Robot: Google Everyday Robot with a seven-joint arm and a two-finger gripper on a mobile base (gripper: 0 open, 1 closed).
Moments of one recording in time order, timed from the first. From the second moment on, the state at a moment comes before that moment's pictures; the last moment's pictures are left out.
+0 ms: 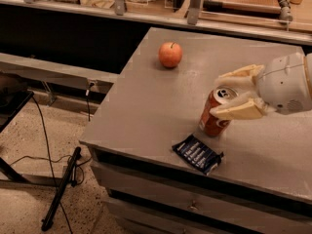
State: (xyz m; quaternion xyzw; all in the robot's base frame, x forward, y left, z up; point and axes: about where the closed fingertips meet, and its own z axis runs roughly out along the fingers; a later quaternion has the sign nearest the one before) arm 0.449 -0.144 0.926 -0.59 0.67 0.15 0.42
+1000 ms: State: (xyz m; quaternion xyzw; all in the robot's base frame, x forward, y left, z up) arm 0.443 -0.232 0.933 -0.49 0.68 0.23 0.49
